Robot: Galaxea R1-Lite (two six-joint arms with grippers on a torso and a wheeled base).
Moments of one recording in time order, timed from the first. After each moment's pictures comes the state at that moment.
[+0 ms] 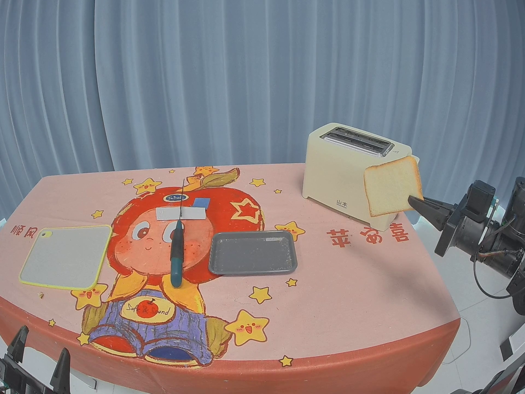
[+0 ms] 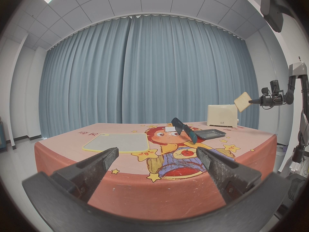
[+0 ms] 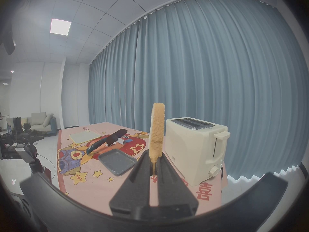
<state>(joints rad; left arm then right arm) 0.01 0.02 -0.02 0.00 -0.02 0.01 0.26 1.53 -0.39 -1.07 0.35 0.01</state>
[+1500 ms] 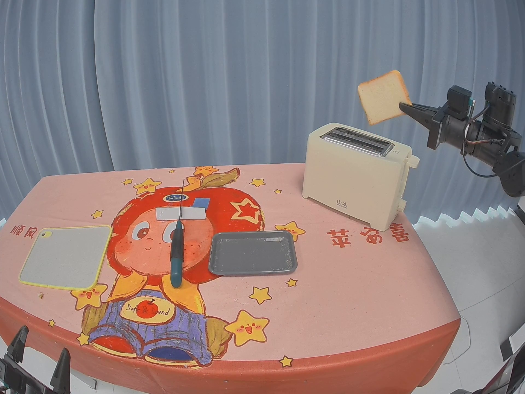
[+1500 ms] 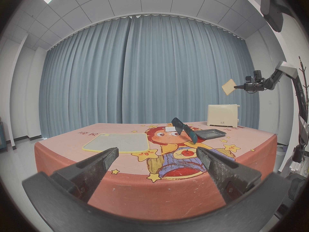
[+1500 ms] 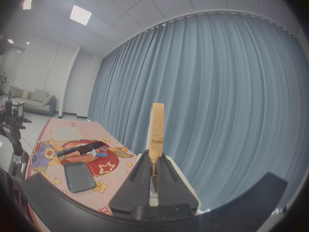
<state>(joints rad) 0.01 0.02 -0.02 0.00 -0.02 0.01 0.07 1.80 -1.21 -0.60 0.57 -0.19</state>
